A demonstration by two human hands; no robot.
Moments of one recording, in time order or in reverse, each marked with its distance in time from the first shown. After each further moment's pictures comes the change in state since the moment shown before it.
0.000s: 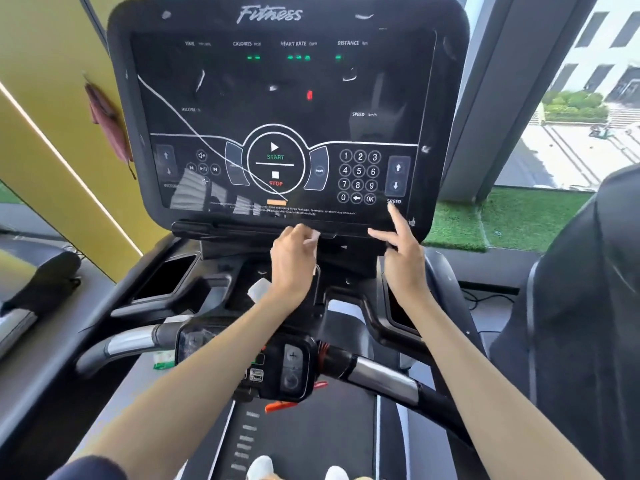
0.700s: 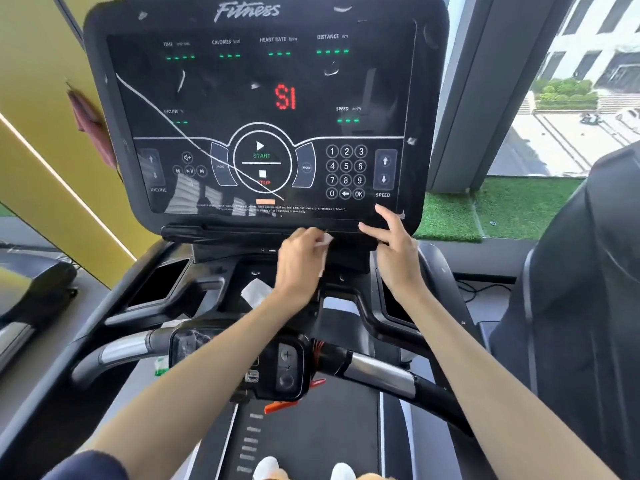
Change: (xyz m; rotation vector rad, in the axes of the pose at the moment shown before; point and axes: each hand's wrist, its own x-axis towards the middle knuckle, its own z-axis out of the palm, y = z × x) left_hand -0.008 0.012 0.017 -0.025 -0.092 0.161; right_hand -0.002 0.002 -0.006 0.018 -0.051 0.053
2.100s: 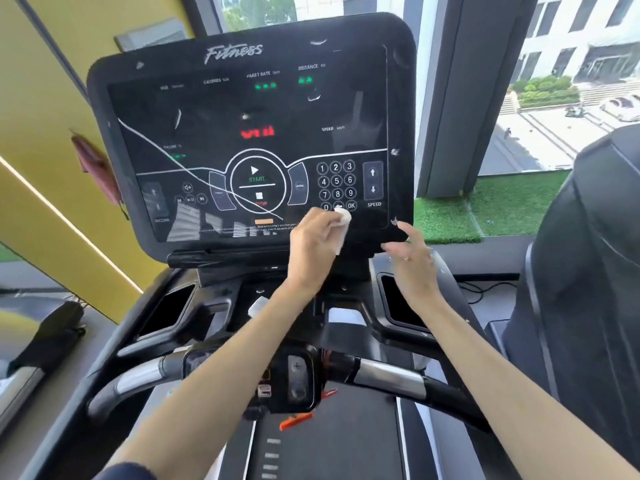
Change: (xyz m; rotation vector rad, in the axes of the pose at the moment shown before) left_hand 0.020 0.037 -0.018 -0.198 0.140 0.275; right_hand -0.011 0.007 -0.020 0.035 0.129 0.165
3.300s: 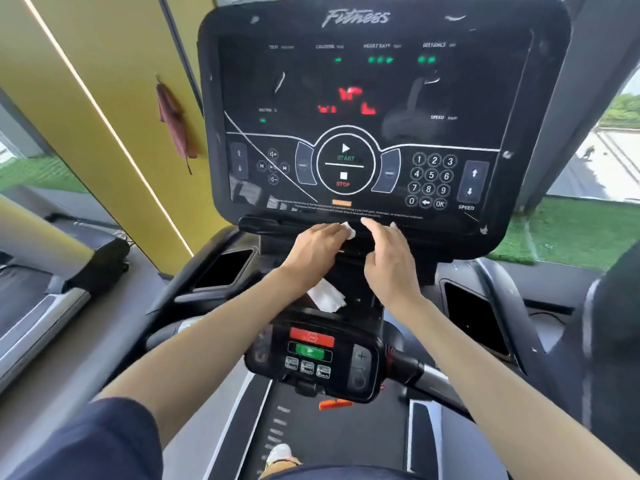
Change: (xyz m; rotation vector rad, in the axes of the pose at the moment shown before) left_hand -0.021 -0.104 -0.080 0.506 -0.354 0.200; right_hand -0.027 -0.045 0.119 -0.425 -0.119 -0.587
